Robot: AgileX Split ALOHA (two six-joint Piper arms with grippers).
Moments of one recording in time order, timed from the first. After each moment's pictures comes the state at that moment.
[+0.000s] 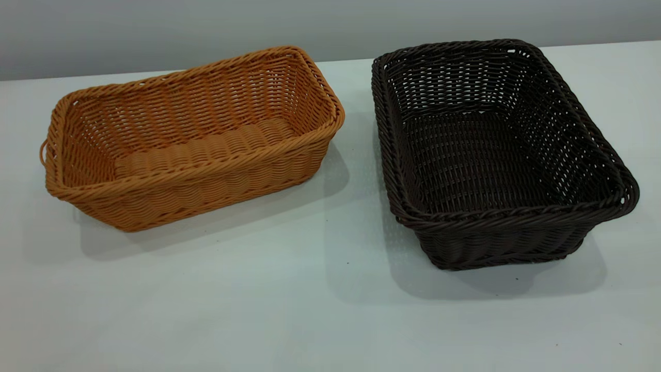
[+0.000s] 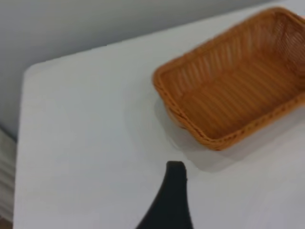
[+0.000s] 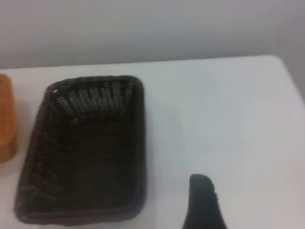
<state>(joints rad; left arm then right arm) 0.02 0.39 -0.69 -0.08 0.95 0.36 -0.17 0.40 -0.76 0.17 0.99 -0.11</state>
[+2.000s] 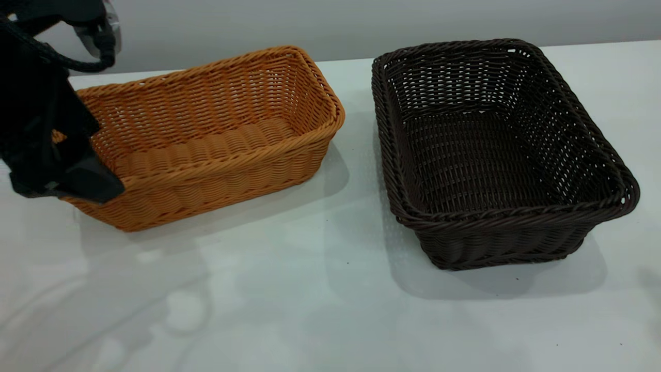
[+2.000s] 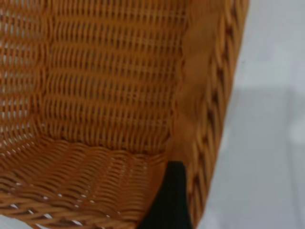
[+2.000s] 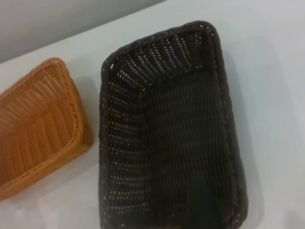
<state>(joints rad) -0.26 1.54 -0.74 -0.15 0.41 0.98 -0.17 0.90 -0.75 0.52 0.77 -0.16</state>
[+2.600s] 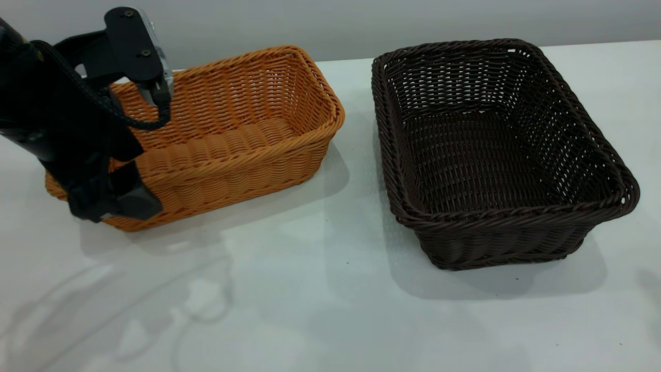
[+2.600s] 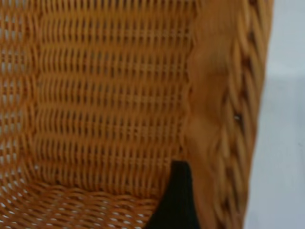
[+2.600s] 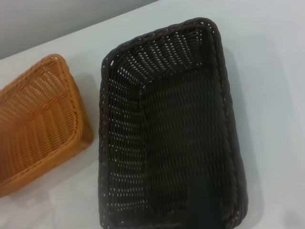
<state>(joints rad) -0.30 1.71 -0.74 -0.15 0.22 1.03 -0.17 0.90 -0.75 0.52 0.78 -0.16</state>
